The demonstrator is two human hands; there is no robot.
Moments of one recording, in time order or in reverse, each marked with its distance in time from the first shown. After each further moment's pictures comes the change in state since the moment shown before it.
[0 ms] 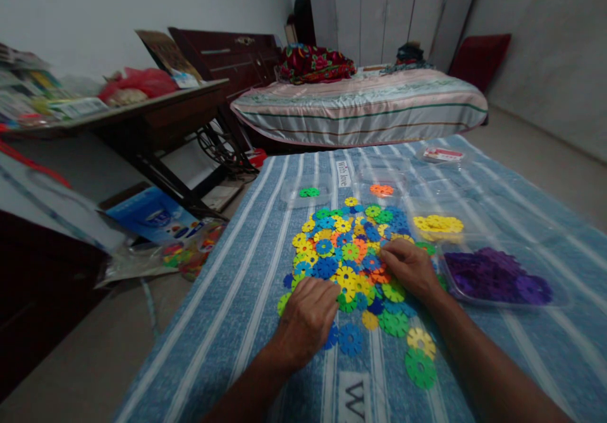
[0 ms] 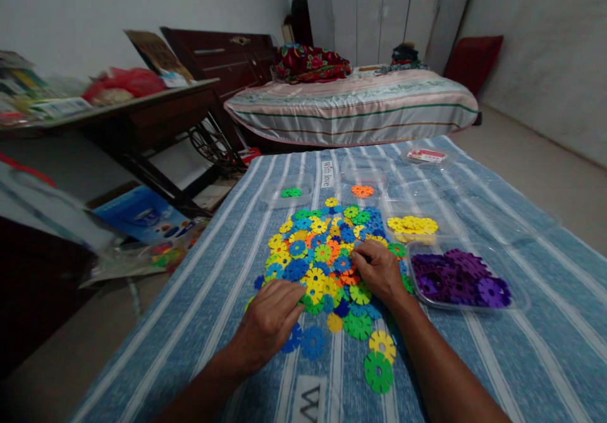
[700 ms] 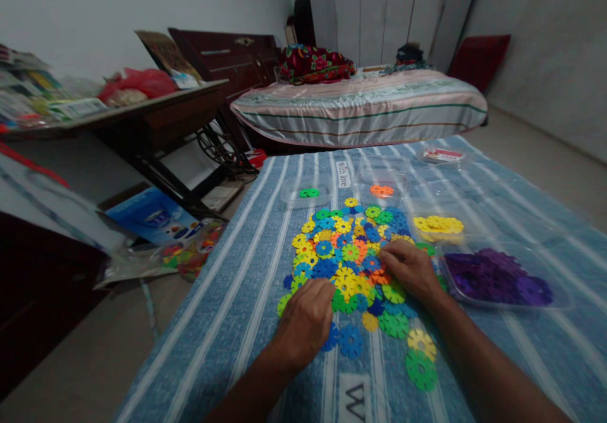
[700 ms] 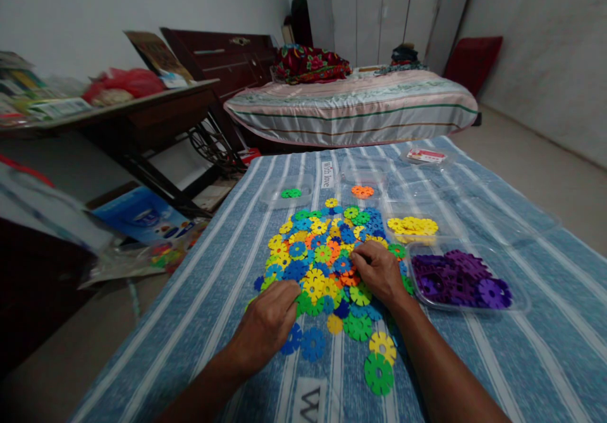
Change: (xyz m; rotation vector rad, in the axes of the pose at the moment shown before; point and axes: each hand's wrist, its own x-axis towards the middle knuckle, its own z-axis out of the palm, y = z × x) left_hand -0.001 0.000 0.000 0.017 -0.126 -0.134; right_hand 0.000 -0.002 0.000 0.009 0.020 0.002
